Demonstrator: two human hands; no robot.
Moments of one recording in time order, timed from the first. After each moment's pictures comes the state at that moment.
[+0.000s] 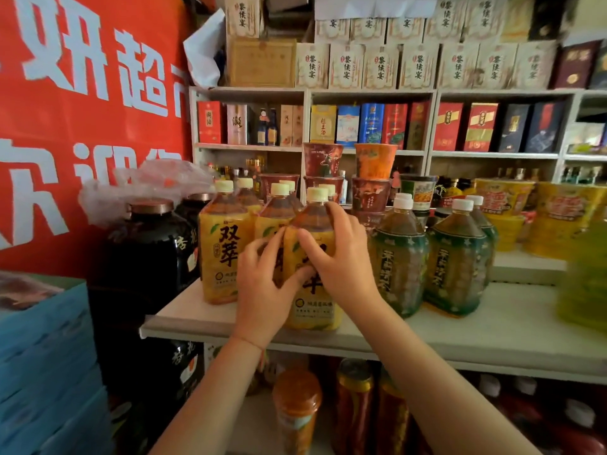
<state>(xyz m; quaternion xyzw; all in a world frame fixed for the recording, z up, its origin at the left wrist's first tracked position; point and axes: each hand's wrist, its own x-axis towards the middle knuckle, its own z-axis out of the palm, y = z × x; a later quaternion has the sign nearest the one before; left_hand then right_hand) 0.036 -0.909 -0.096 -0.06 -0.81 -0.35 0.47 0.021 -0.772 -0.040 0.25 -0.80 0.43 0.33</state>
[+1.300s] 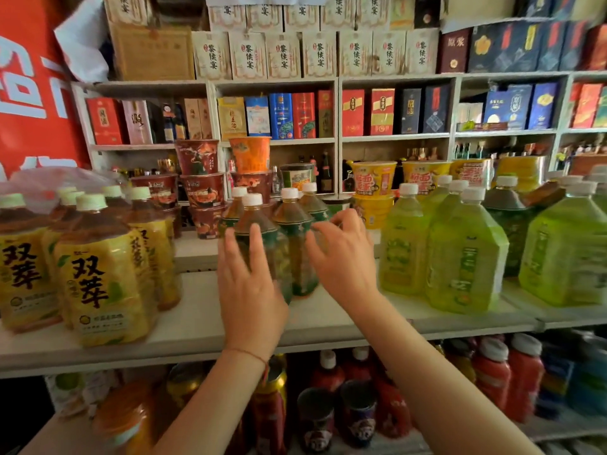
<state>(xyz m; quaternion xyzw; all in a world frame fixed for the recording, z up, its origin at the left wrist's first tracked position) 0.042 -0.633 -0.085 -0.03 -0.88 -0.22 0.42 0.008 -0.492 -0.044 0.11 -0.86 0.26 0.43</state>
